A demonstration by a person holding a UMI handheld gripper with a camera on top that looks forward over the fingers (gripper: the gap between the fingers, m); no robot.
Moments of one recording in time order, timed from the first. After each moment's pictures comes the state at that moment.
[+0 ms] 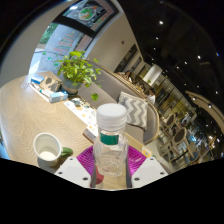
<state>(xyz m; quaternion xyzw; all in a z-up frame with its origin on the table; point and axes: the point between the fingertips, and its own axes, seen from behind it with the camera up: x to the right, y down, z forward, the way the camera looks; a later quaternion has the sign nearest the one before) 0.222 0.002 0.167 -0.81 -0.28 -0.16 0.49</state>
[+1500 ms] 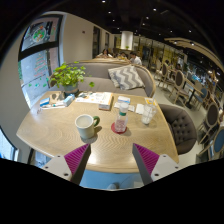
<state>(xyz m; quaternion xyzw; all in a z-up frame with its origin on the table) 0.221 -0.240 0.181 -0.91 -0.04 -0.01 0.41</state>
